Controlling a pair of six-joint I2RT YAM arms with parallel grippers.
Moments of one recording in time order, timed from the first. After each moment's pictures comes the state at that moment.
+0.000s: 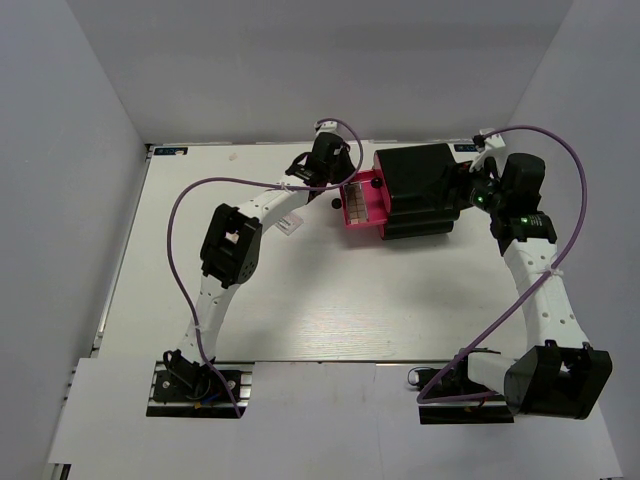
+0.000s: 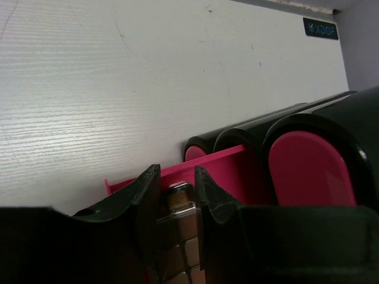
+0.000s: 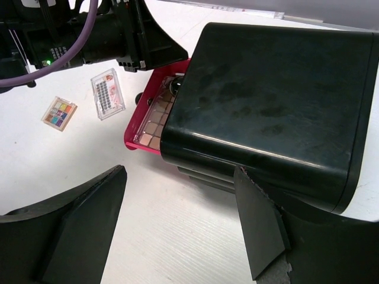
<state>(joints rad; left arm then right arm) -0.59 2.35 2.01 -0.13 -0.08 -0.60 -0.02 1.17 1.09 -0.29 -0.61 0.05</state>
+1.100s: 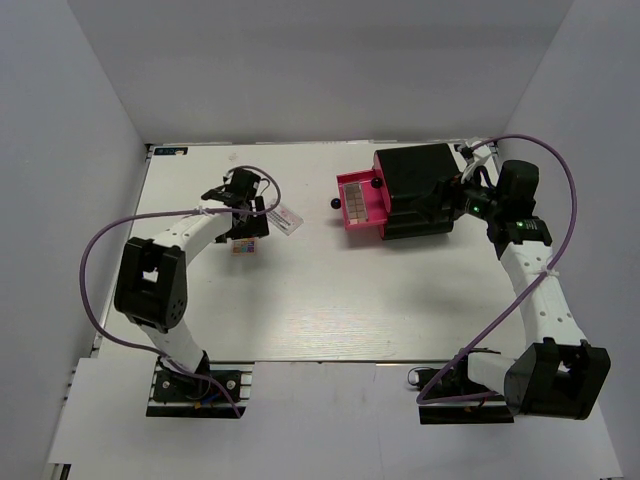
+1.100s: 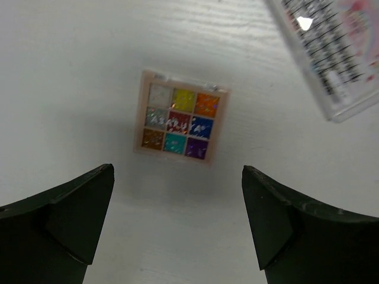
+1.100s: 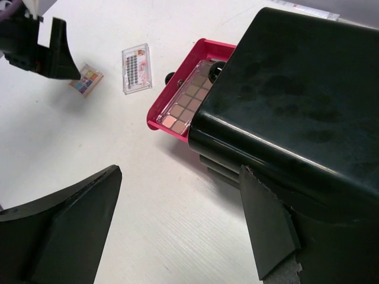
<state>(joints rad) -0.33 1.70 1.23 -0.62 -0.31 -0.43 -0.03 1.17 1.03 -0.27 -0.79 -0.06</state>
